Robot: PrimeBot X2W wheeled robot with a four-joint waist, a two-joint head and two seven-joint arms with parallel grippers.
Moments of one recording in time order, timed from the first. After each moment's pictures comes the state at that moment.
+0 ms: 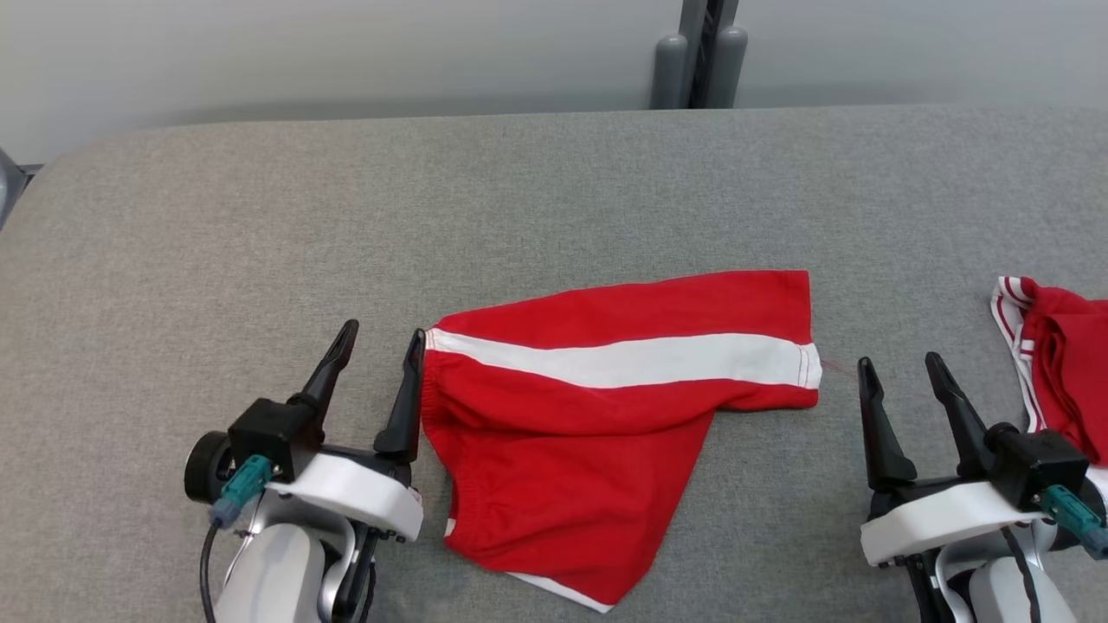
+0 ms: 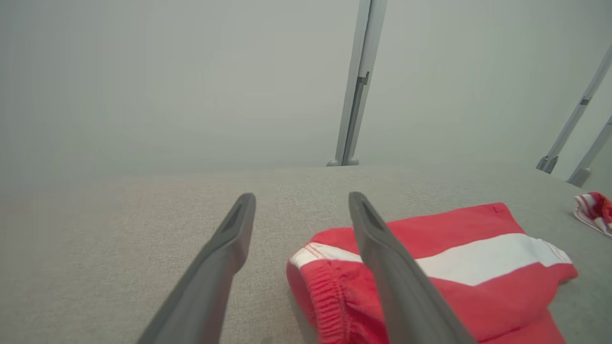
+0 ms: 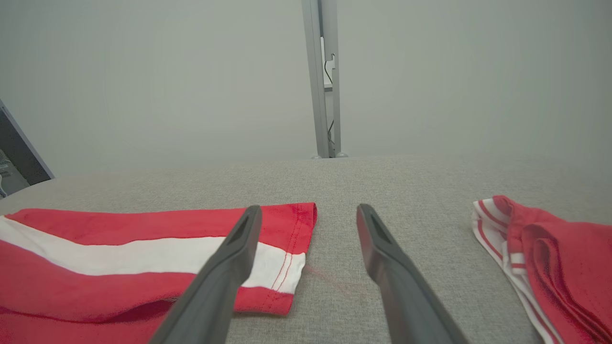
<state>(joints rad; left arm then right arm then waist) -0.24 0.05 -0.18 0.33 -0.22 -0.07 -0.26 -0.17 -0.05 0.02 0.30 0.17 0.13 -0.26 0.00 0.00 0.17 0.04</state>
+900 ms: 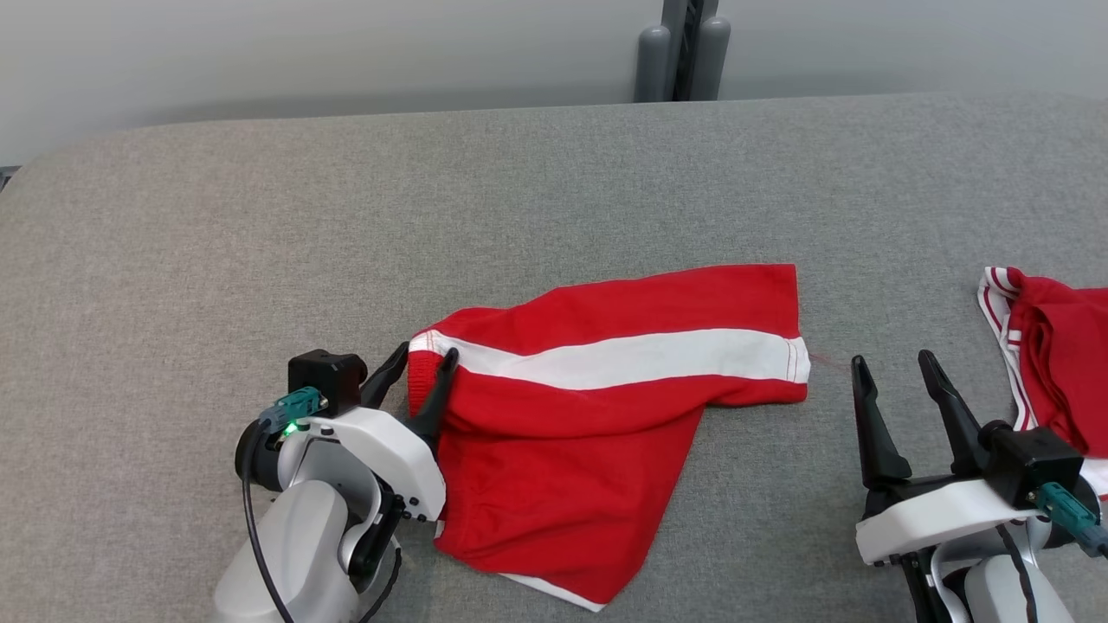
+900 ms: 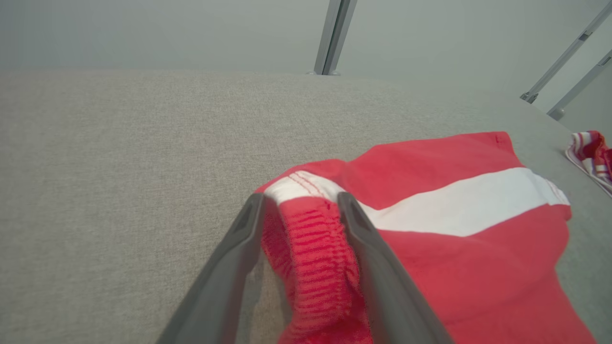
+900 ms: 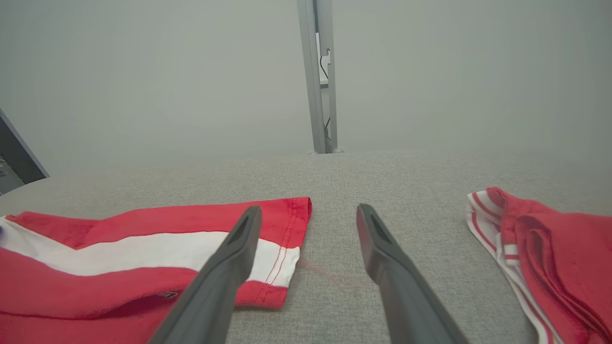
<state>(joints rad) -0.48 0.06 -0.35 0.75 -0.43 -0.13 -0.13 -0.17 -0.05 0.03 0.31 0.18 0.13 -0.26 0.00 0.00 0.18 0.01</state>
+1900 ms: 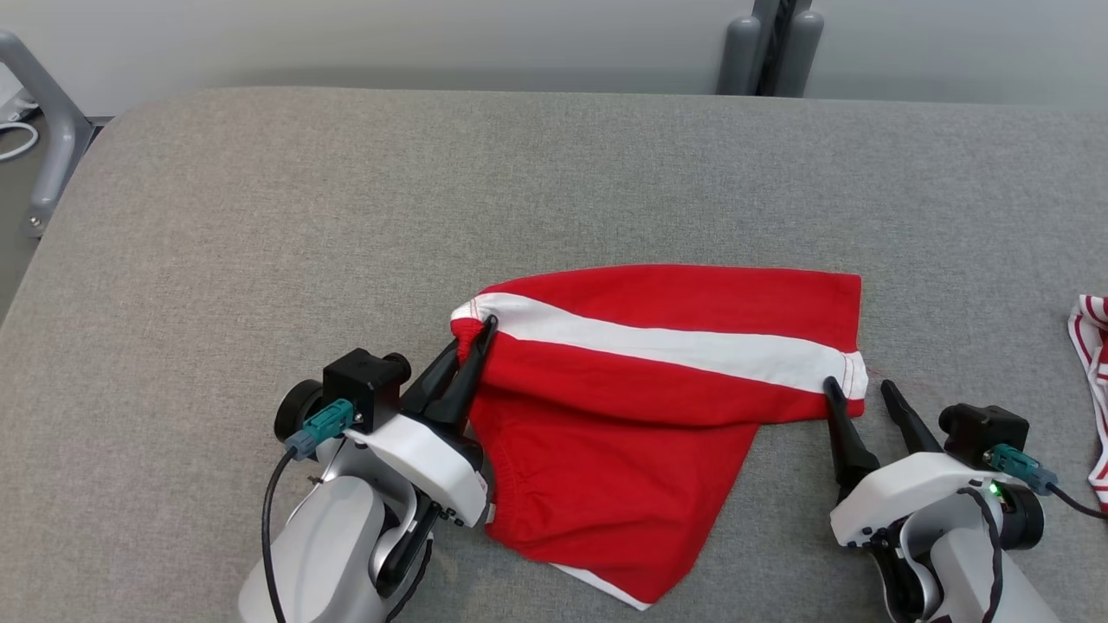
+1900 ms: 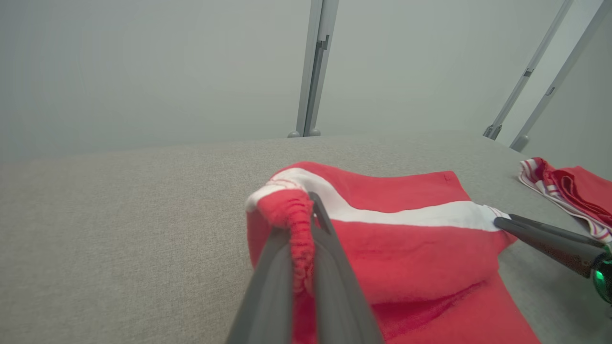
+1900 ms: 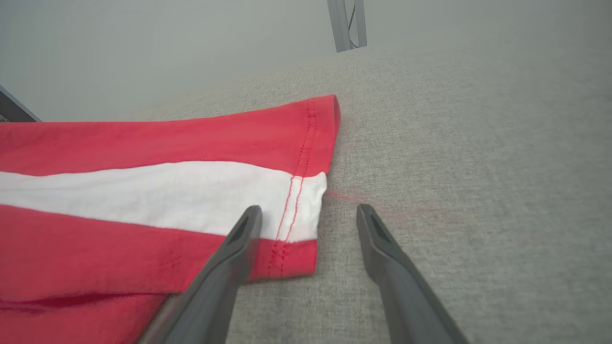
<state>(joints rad) -0.45 0.09 -0.49 0.55 -0.43 -0.13 -0.26 -0.37 -0.06 0.10 0.75 0.36 0.13 -0.26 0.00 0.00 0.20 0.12</state>
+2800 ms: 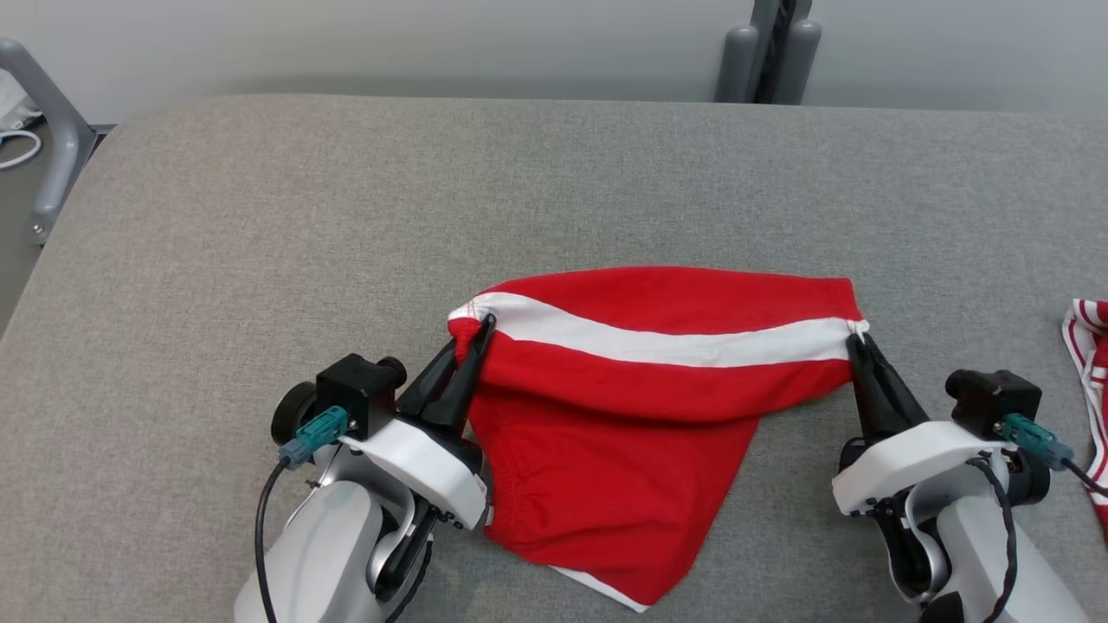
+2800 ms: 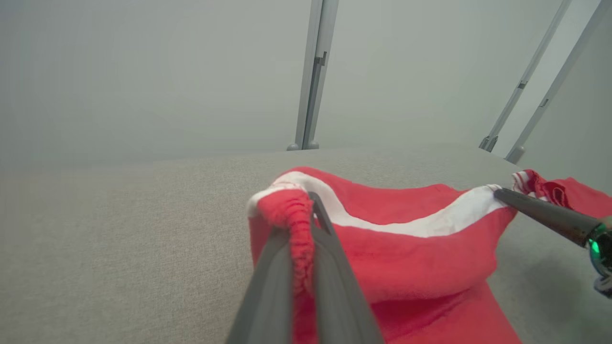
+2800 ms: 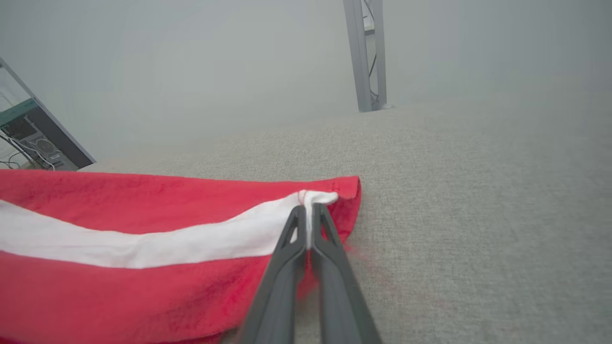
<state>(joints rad) -0.42 0.10 -0.47 0.49 -0.42 -0.13 -0.26 -0.39 -0.09 0.16 0.66 0.39 0.13 -0.26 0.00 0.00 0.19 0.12</state>
